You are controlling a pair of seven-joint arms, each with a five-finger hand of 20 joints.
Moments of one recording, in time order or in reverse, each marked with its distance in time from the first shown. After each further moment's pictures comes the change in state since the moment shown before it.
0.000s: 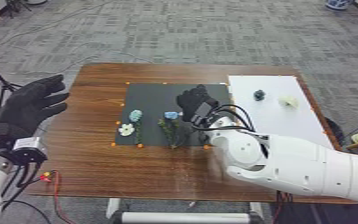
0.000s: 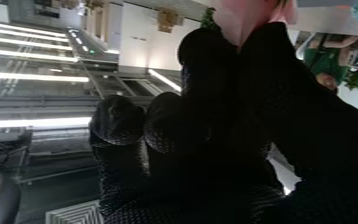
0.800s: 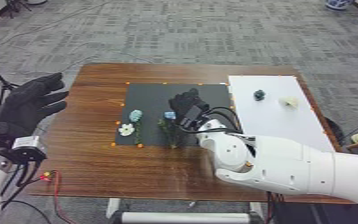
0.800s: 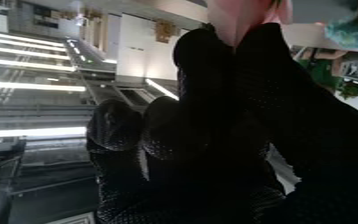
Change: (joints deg) left arm -0.3 0.0 -0.2 -0.1 0.0 -0.1 0.1; right arm 0.4 -4.6 -1.7 2.3 0.0 -3.4 3.3
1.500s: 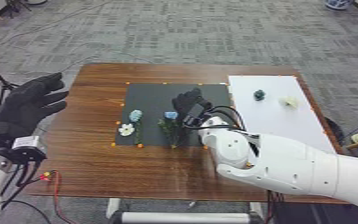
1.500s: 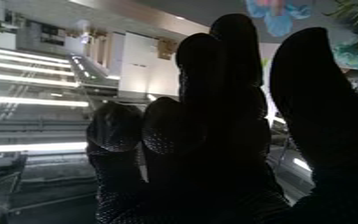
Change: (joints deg) left arm 0.0 0.0 0.0 0.0 0.0 0.0 -0.1; right arm -2.9 1.1 5.3 -0.5 1.0 -5.5 -2.8
